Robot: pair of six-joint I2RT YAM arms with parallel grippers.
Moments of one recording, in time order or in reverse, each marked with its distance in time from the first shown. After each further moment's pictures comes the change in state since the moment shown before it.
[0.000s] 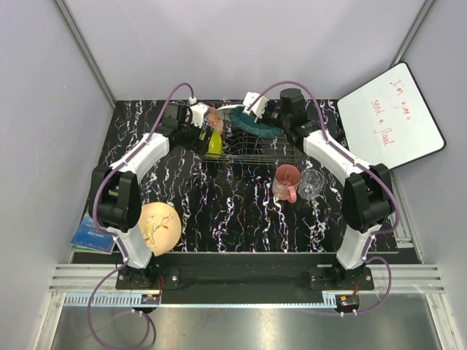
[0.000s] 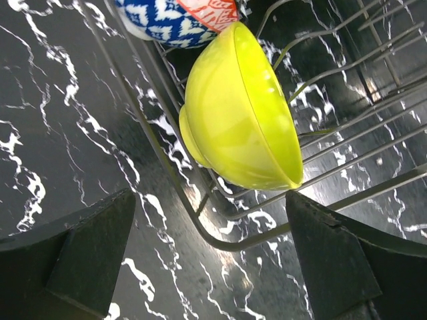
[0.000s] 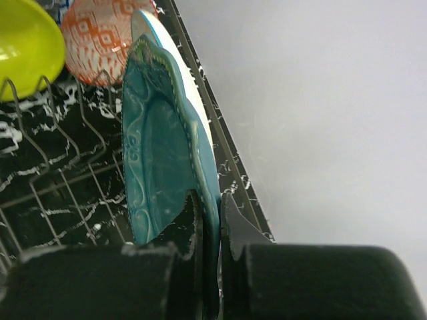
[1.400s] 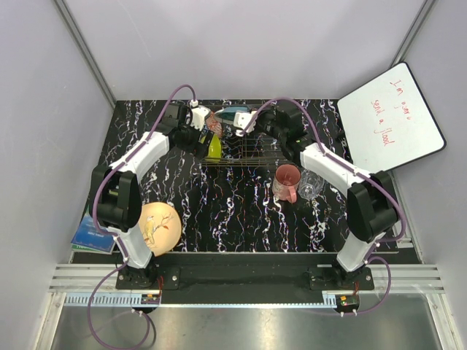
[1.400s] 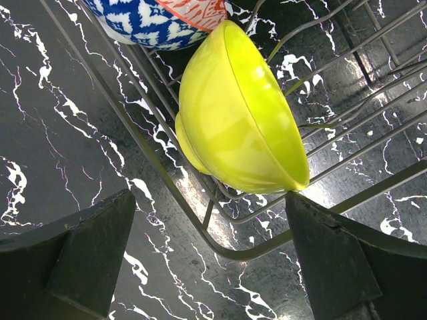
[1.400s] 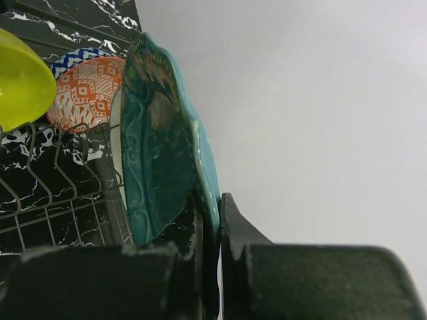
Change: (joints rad) left arm 0.000 0.002 0.021 -0.103 0.036 0.030; right arm 0.082 -0.109 -0.189 0.266 -0.055 -0.259
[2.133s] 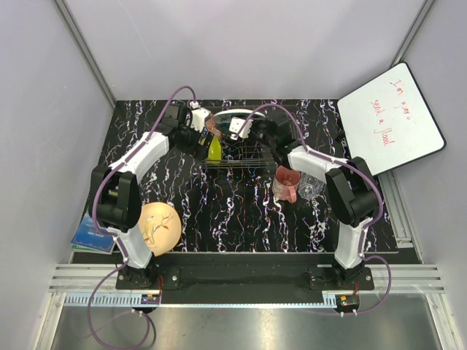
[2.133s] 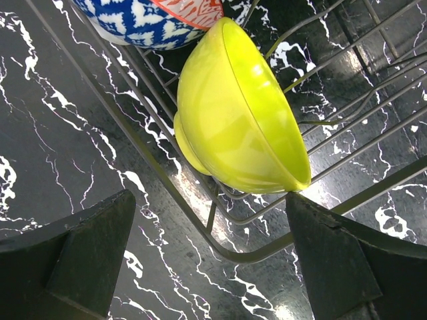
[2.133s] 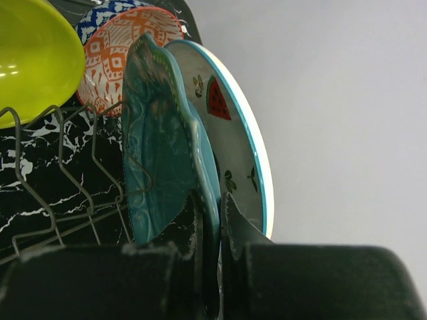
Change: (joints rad) left arm 0.000 -0.005 -0.002 -0.029 0.012 0.005; right arm 0.005 0.190 -0.029 0.135 0.040 0.109
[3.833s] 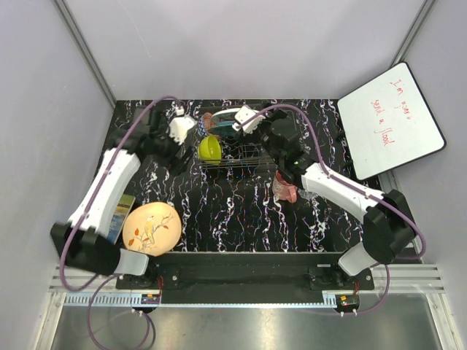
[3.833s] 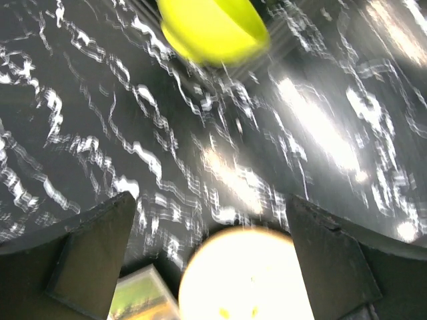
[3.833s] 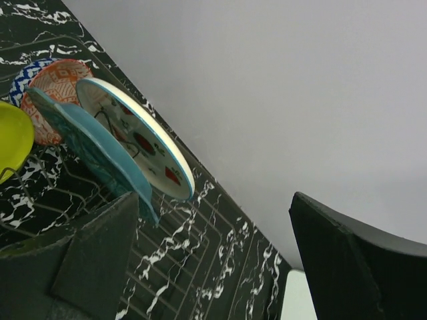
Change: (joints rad) left arm 0.019 -0.313 0.019 -0.384 -0.005 0.188; right arm 0.160 -0.348 -0.151 0.000 0.471 0.224
